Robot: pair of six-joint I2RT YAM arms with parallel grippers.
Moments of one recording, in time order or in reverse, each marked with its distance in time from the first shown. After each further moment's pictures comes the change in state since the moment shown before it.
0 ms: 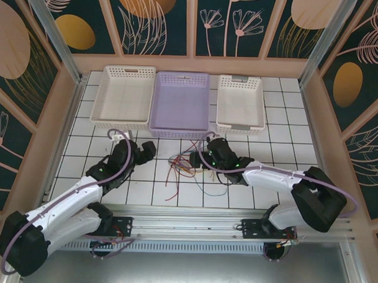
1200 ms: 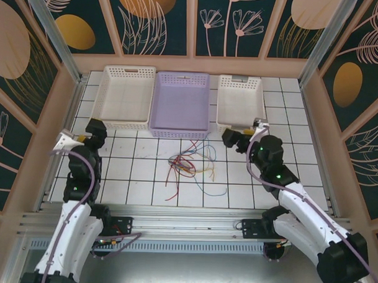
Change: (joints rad) left arm 0.537 -0.365 -0.098 0.288 -0.069 -0.099; right arm -0.372 -0.557 -0.146 0.116 -0.109 -0.123
